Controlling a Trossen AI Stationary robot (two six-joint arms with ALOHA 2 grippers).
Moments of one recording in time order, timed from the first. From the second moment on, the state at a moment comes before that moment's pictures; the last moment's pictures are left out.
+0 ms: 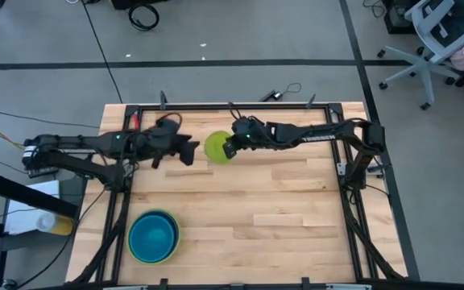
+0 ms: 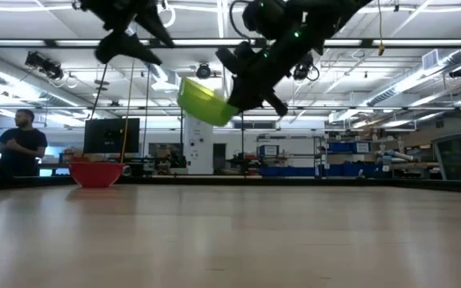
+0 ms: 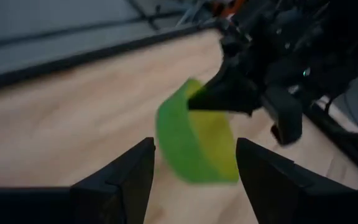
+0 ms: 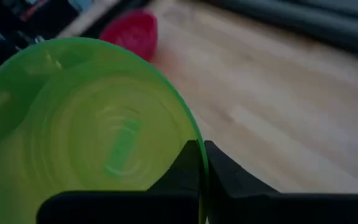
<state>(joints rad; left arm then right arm) 0.04 1.01 0.93 -0.47 -0.44 -0.73 -0.21 1.78 1.26 -0.14 0.18 0.61</state>
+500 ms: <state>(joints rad) 0.10 1.18 0.93 -0.35 -0.46 -0.53 -0.19 1.78 1.38 -0.22 0.19 0.45</state>
